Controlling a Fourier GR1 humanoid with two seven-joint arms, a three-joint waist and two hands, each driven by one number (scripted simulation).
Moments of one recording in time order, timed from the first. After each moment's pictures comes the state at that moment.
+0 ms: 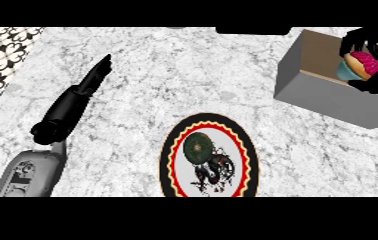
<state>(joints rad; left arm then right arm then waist) -0.25 0.30 -0.06 -1.52 -0.08 -0.17 -0.08 -0.79 -0.77 0.10 -0.85 0.70 0.47 -0.35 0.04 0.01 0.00</state>
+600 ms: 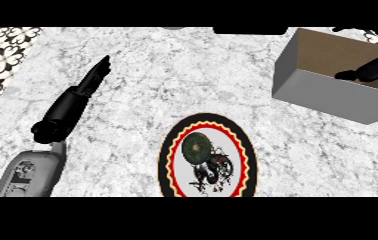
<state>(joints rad) -0.25 0.30 -0.04 -1.50 -0.08 -0.18 -0.09 -0.89 -0.68 -0.10 -0.59 0.46 0.52 -0.59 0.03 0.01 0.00</state>
